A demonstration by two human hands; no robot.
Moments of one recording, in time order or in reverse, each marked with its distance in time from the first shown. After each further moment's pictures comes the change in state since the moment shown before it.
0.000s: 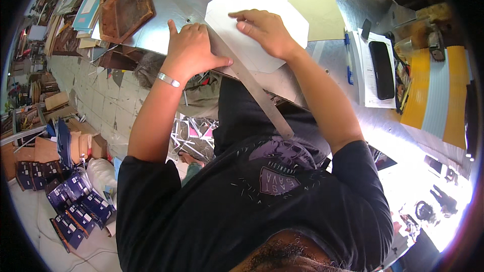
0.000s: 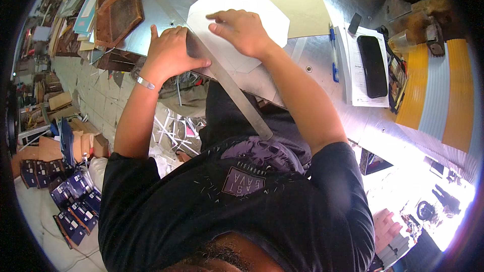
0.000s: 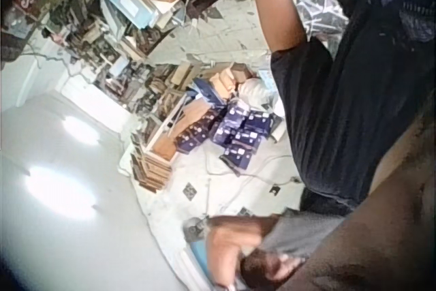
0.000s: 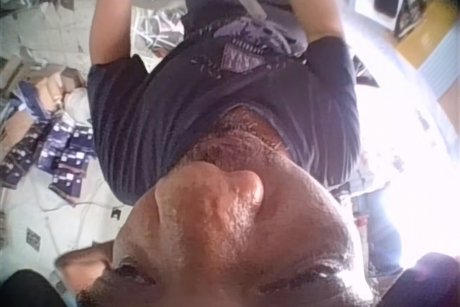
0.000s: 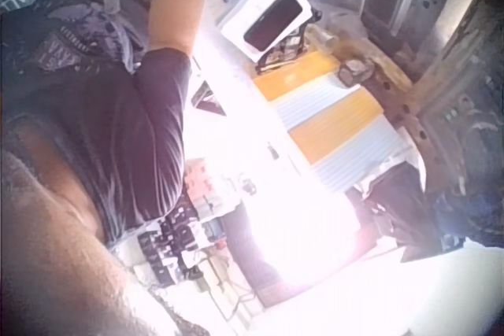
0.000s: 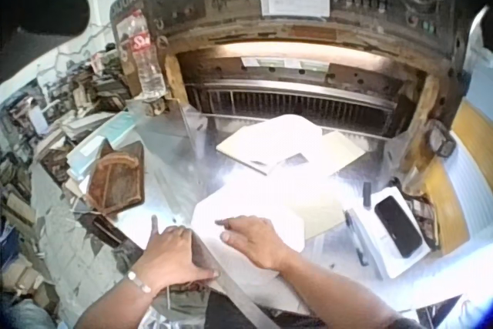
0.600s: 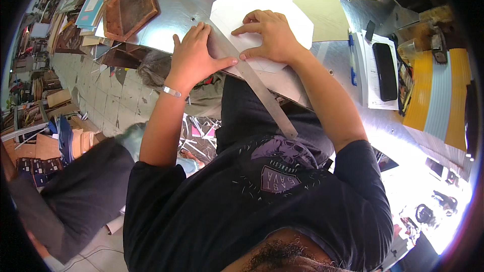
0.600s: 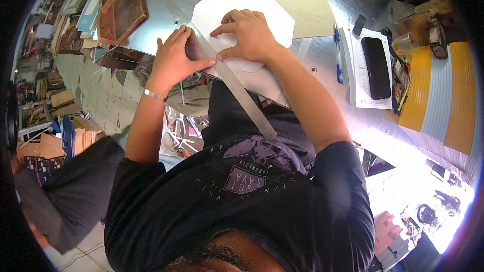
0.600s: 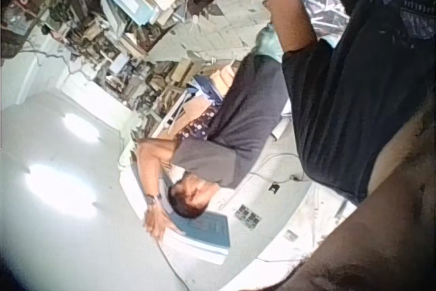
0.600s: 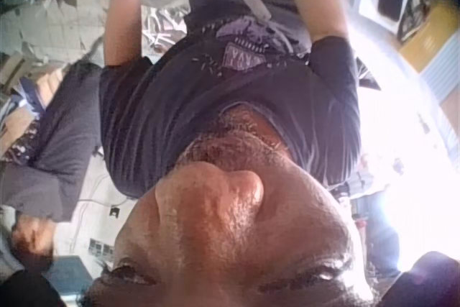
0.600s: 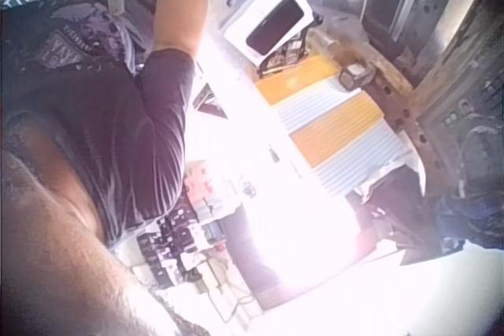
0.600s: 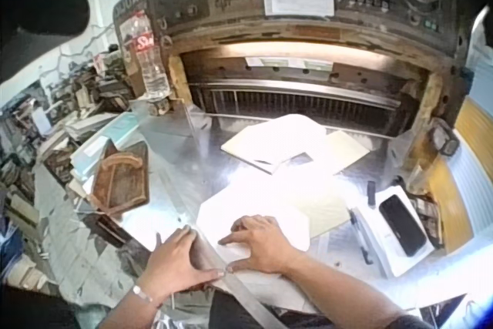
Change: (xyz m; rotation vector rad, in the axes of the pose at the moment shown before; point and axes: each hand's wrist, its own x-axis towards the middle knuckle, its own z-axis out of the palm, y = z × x) left_hand -0.019 -0.006 0.036 -0.256 0.146 -0.070; right_hand -0.009 -0.007 -0.004 -0.302 -0.026 -0.161
